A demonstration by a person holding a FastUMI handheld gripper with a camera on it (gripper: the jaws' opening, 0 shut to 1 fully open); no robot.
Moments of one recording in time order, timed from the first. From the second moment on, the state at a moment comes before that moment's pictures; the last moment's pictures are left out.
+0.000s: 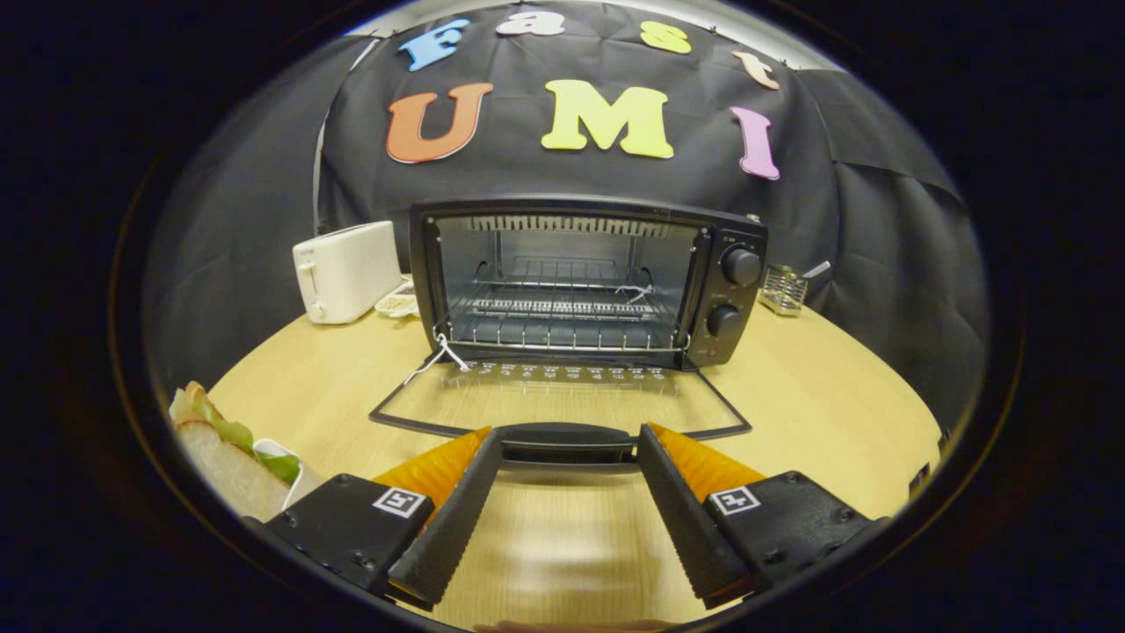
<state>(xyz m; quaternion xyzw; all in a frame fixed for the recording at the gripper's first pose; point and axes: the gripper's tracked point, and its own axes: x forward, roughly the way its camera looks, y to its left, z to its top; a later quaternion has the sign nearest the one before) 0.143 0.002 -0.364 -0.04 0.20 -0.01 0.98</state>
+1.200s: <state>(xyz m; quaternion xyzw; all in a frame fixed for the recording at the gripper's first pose) 0.038 0.163 -0.250 -0.09 0.26 0.19 0.94</state>
